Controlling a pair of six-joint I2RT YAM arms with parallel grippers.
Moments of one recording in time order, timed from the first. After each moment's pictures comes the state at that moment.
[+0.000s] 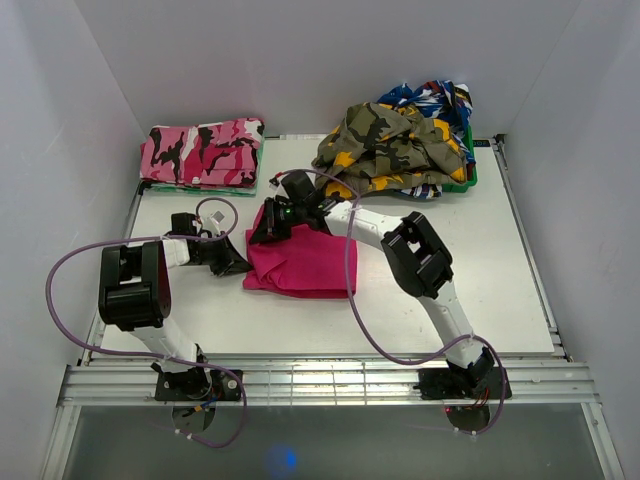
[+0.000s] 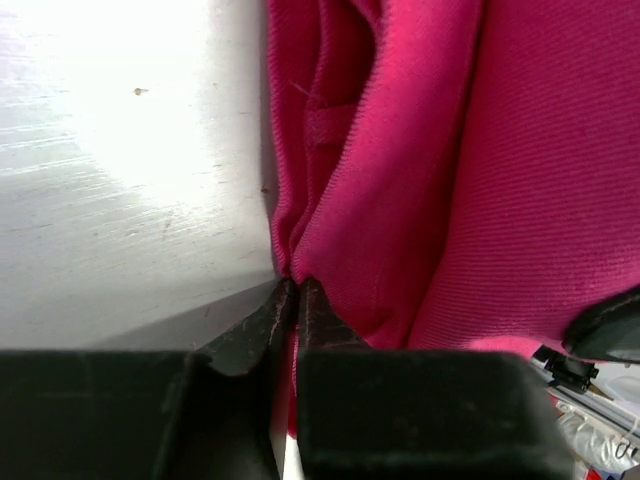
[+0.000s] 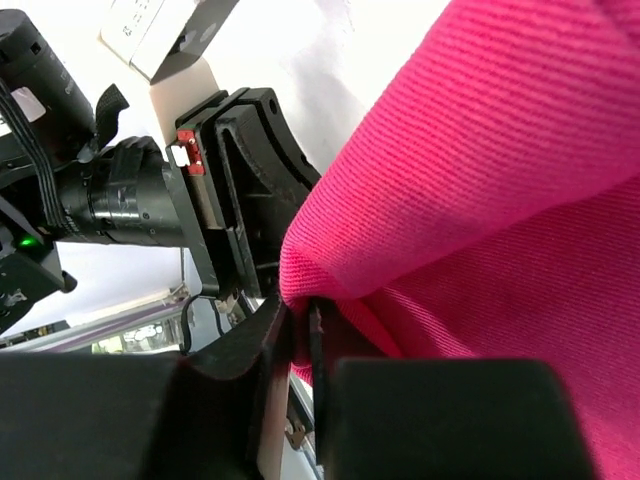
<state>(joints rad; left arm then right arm) 0.12 1.70 0.75 -0.20 0.72 -0.28 0.82 2.29 1.79 -0.11 -0.59 0.88</state>
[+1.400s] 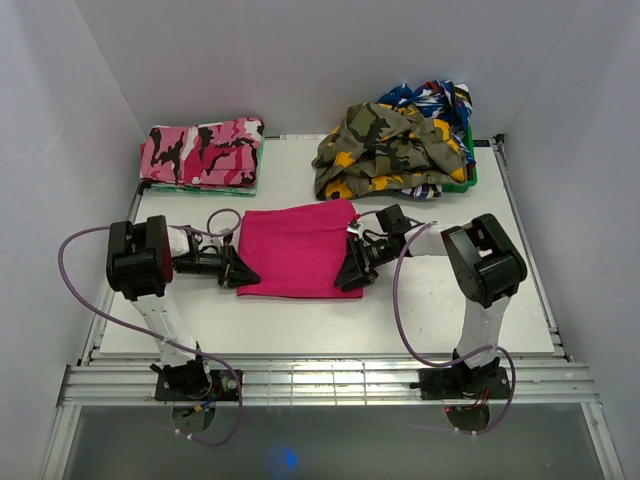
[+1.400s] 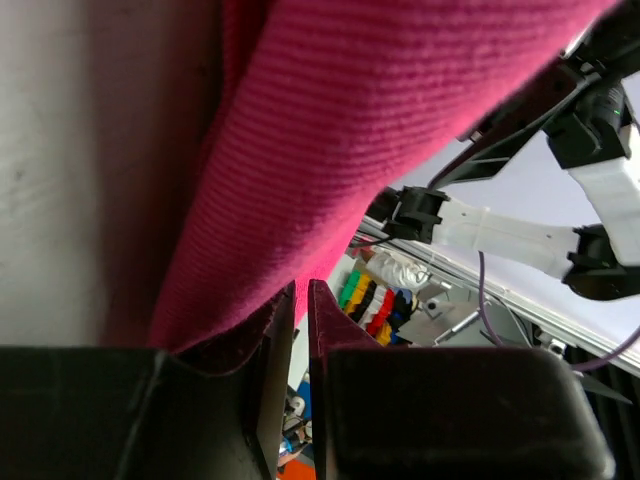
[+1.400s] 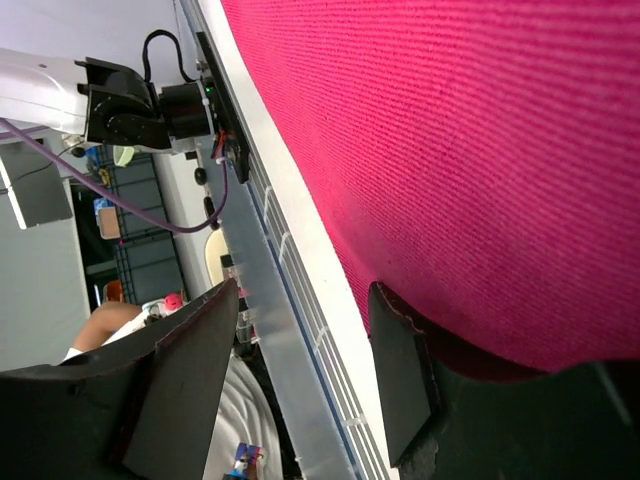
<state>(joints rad) 0.16 1.96 0.88 -0.57 1.12 -0.11 0.45 1.91 0.95 -0.17 -1.11 0.36</state>
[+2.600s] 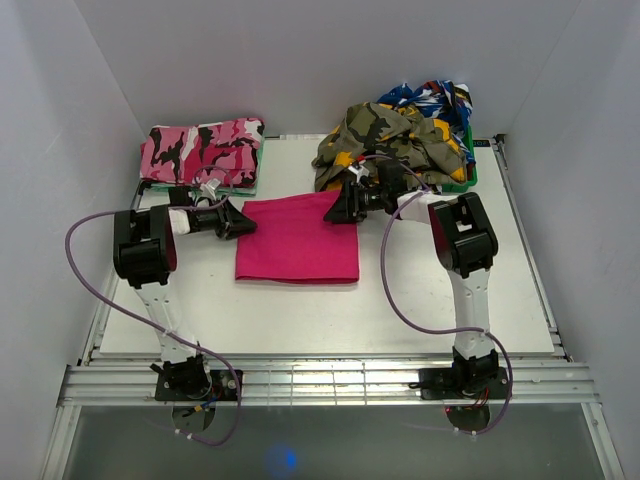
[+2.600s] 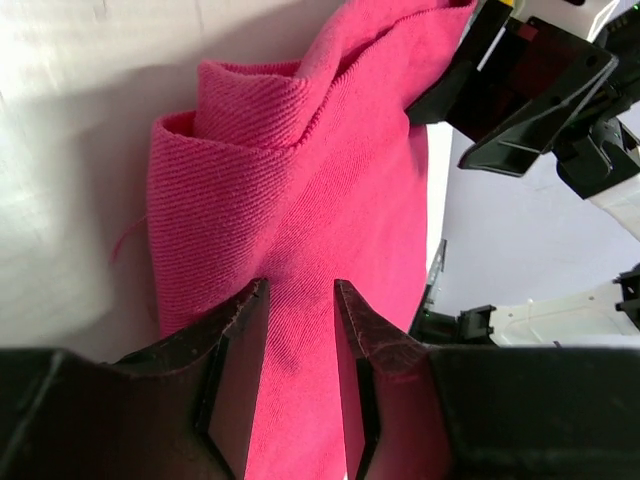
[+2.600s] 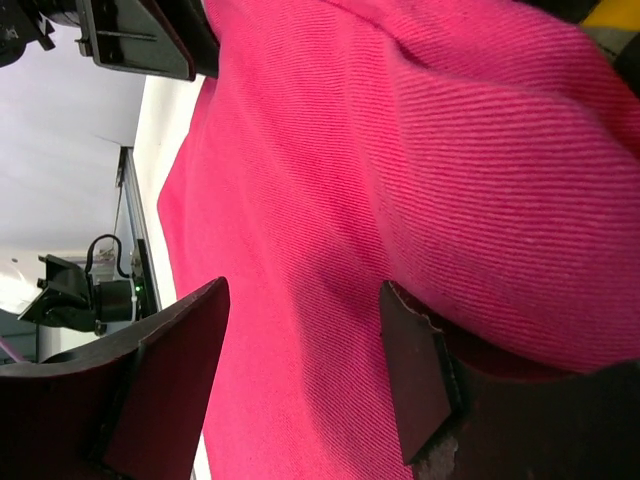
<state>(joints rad) 0.16 2.09 1.13 0.02 1.10 -0.42 0.36 2.24 1.45 0.13 -0.98 0.45</state>
